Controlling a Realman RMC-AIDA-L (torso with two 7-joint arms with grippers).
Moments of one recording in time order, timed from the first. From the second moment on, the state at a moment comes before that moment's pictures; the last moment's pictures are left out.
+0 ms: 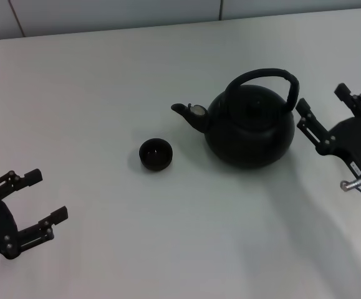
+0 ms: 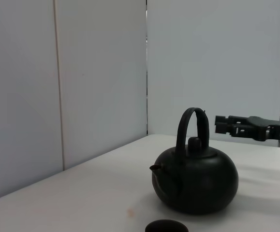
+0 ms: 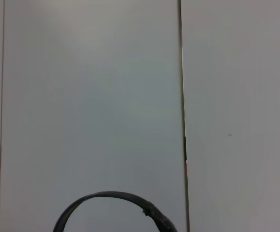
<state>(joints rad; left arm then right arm) -0.25 -2.04 0.55 0.48 1.91 1.71 -0.77 0.27 2.08 0.13 0.17 -1.81 -1.47 0.12</state>
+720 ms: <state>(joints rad) -0.25 -2.06 0.55 0.48 1.89 1.72 -0.76 0.35 2.08 0.13 0.14 -1.81 -1.36 0.15</state>
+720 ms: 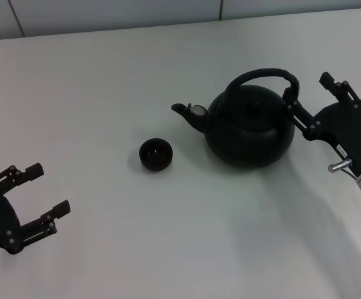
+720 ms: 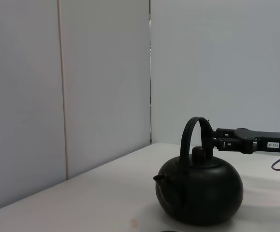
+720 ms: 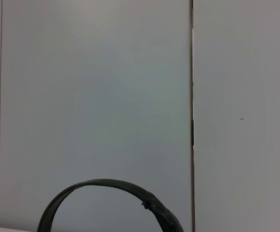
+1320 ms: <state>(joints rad) -0.26 -2.06 0.53 0.47 1.89 1.72 -0.76 0.36 2.08 0.13 0.14 -1.81 -1.36 0.15</state>
